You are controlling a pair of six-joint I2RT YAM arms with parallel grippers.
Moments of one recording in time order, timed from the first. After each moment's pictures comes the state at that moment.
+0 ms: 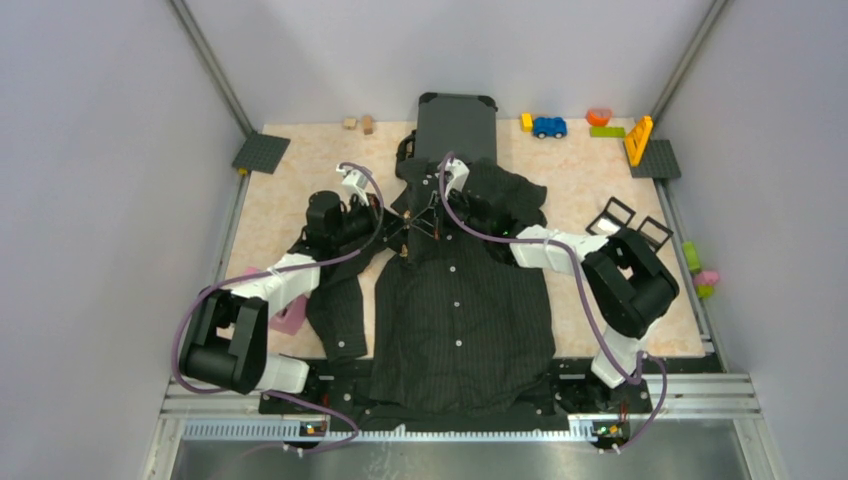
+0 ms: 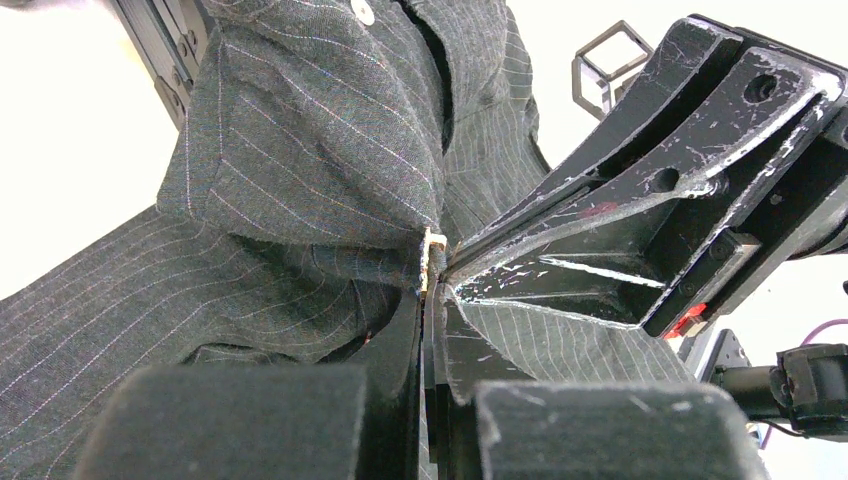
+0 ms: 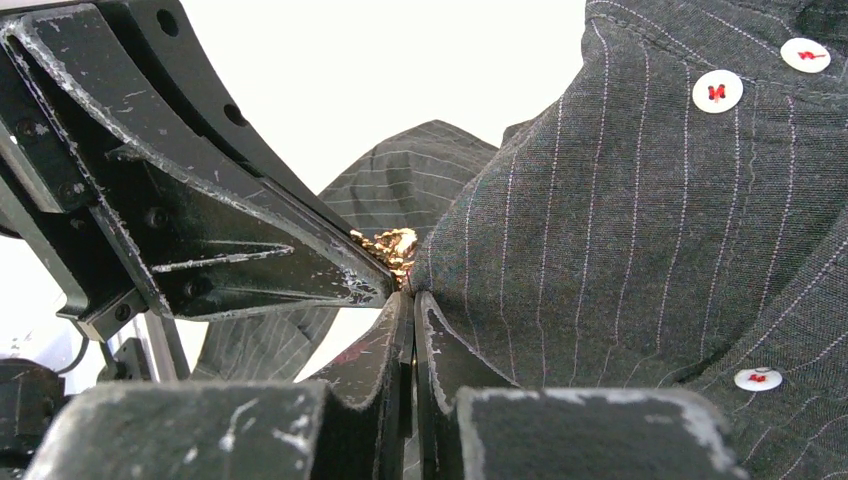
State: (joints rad) left arm -0.27 1.39 0.67 0.44 0.57 -0.48; right arm 0.70 1.76 1.04 0.47 -0.33 0.44
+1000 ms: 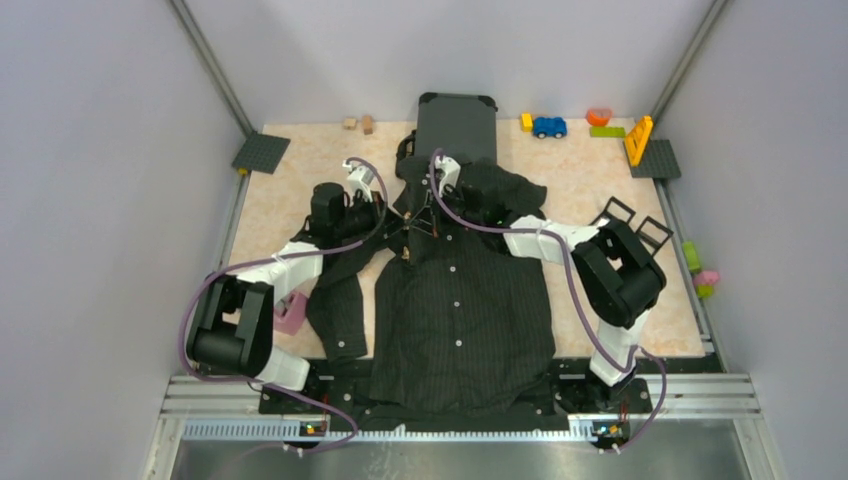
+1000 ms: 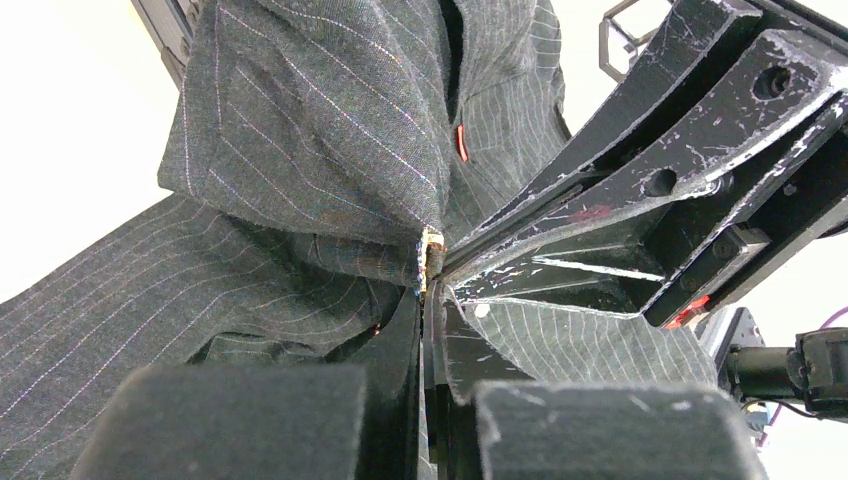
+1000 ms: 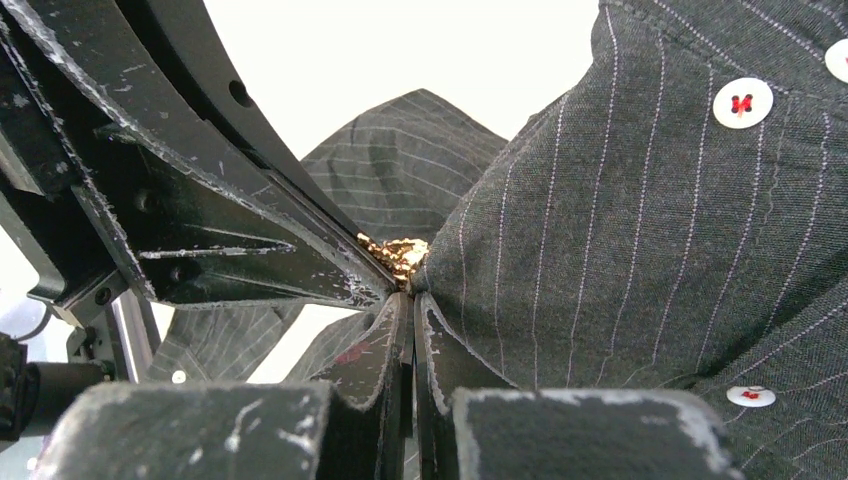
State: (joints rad) left arm -0.26 1.47 0.75 0.33 0.62 -0.42; right arm 0.68 1.84 1.13 0.37 -0.41 0.36
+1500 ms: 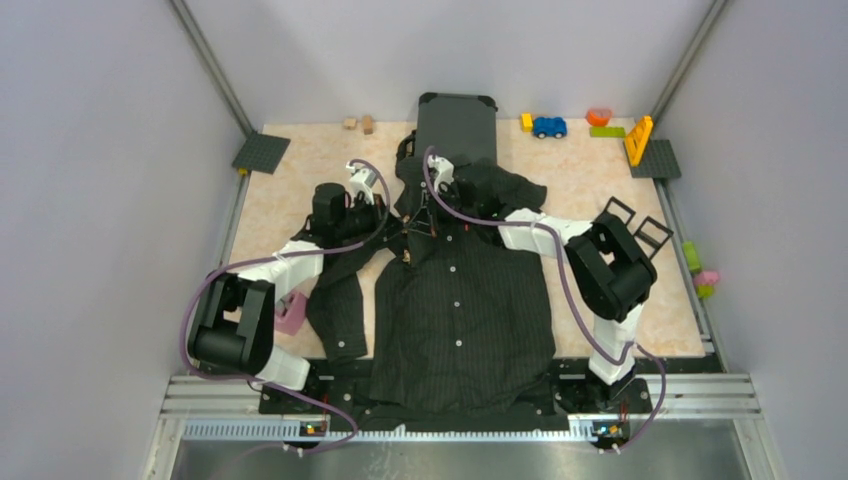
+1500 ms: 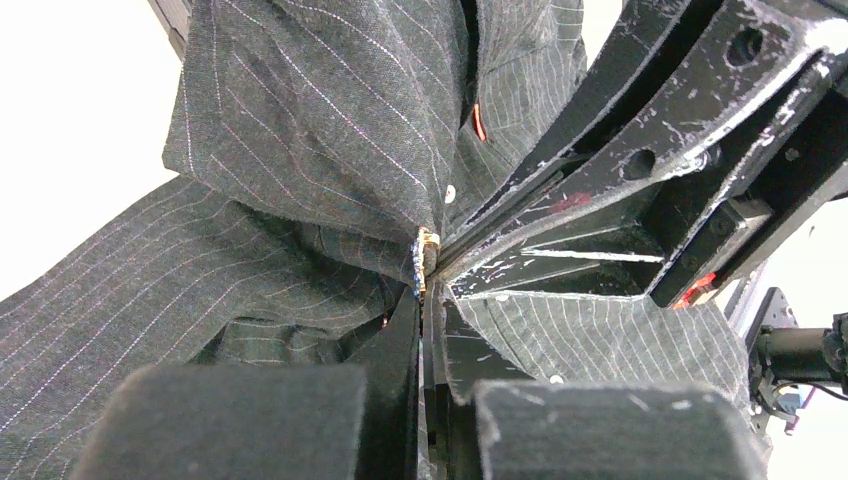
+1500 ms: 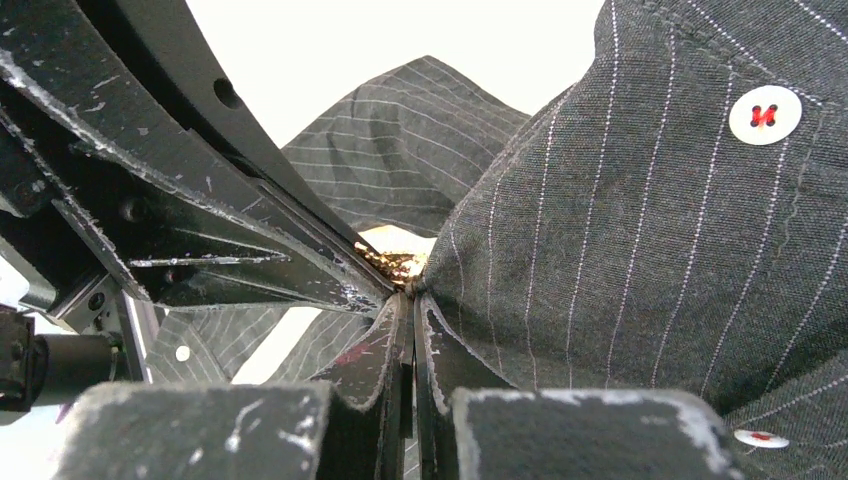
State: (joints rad) left arm -0.26 1.48 0.76 0.28 0.62 -0.35; right arm 0.68 1.89 1.21 0.26 -0.48 0.33
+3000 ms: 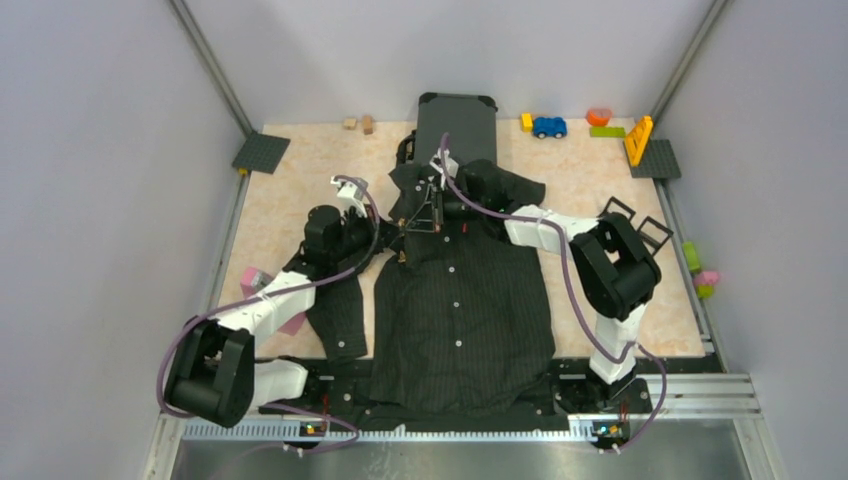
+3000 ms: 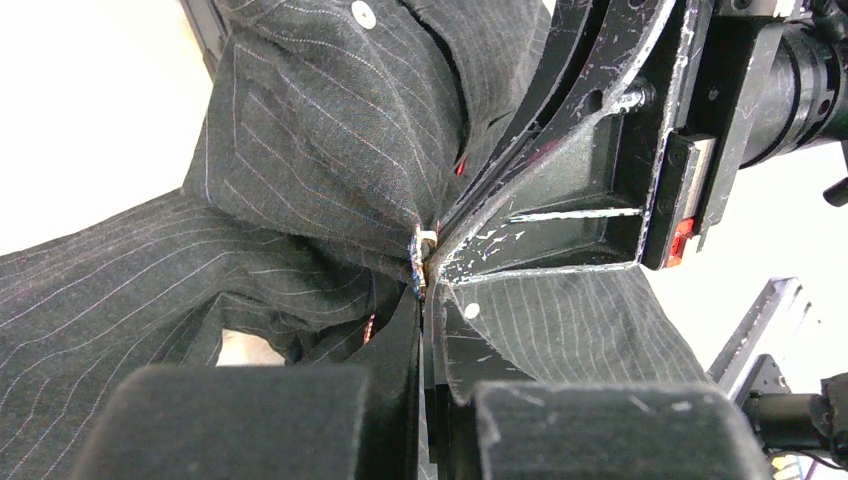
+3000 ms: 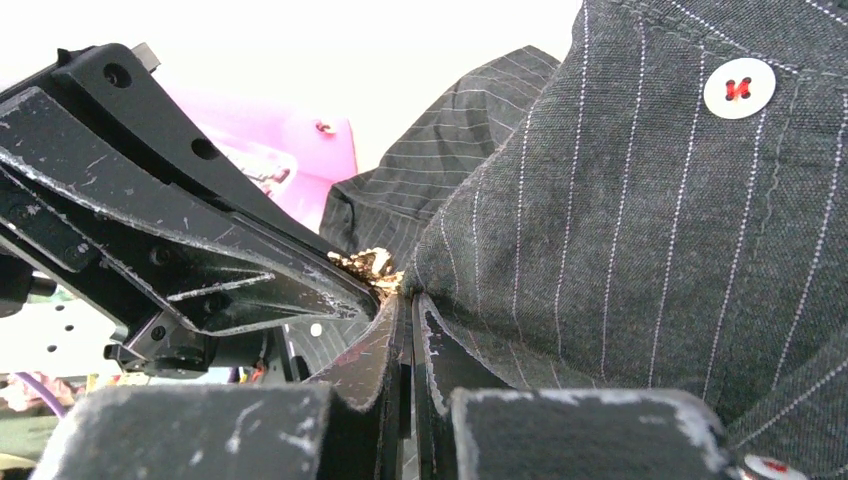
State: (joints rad) left arm -0.33 1.24 0.58 0.37 0.41 -0.46; right arm 0.62 1.91 1.23 0.28 -0.68 0.56
